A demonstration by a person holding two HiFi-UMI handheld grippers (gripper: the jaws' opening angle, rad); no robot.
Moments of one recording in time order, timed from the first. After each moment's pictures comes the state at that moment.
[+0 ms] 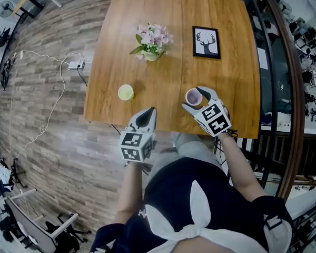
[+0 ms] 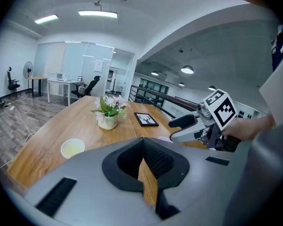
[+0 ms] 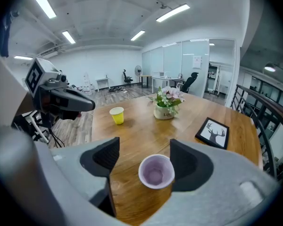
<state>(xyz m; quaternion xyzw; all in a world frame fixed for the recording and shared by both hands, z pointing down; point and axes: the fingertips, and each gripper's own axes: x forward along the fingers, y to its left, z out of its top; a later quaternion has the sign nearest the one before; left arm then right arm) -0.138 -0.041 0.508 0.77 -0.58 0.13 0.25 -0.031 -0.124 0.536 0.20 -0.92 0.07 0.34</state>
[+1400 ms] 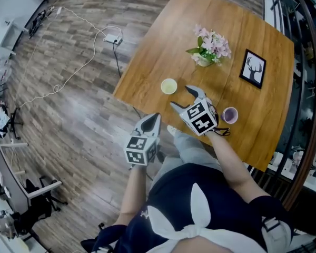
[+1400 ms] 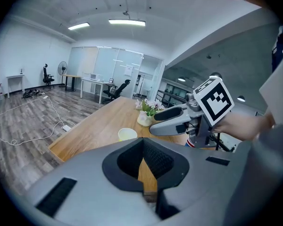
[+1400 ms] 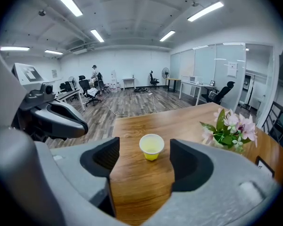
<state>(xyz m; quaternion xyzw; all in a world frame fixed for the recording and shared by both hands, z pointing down) -0.272 0.039 0.527 0.65 -0.70 0.07 0.28 -0.261 -0.058 0.534 0.04 -0.94 0.02 0.33</state>
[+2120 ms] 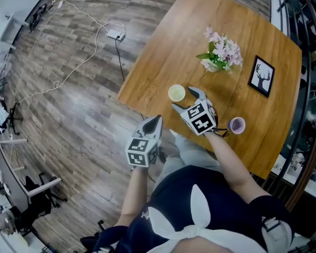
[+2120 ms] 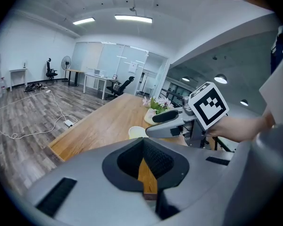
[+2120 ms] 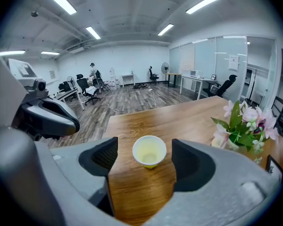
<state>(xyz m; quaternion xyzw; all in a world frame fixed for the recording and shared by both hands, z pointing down) -0.317 0.026 0.547 0.63 -0.71 0.07 0.31 -0.312 -0.078 0.571 0.04 -0.94 0.03 0.35</state>
